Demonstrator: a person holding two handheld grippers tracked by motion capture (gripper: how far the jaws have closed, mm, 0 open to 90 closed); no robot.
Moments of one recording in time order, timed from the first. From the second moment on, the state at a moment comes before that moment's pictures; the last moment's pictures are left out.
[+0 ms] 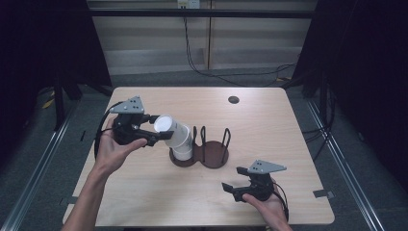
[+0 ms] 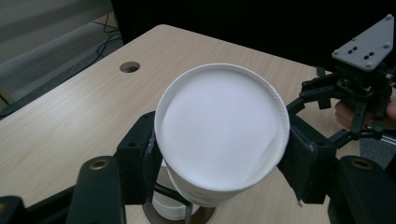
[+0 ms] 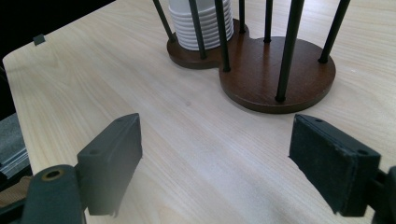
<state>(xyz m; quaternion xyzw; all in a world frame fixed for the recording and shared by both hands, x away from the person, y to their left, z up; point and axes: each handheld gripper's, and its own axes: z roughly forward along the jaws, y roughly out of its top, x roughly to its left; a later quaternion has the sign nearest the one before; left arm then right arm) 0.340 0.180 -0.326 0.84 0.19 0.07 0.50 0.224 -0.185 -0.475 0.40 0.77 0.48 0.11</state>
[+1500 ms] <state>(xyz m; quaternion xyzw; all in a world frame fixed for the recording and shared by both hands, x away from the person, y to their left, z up) 0.297 0.176 -0.369 0.86 0.17 -0.01 0.49 0.253 -0.113 -0.421 0.28 0.78 0.55 0.08</state>
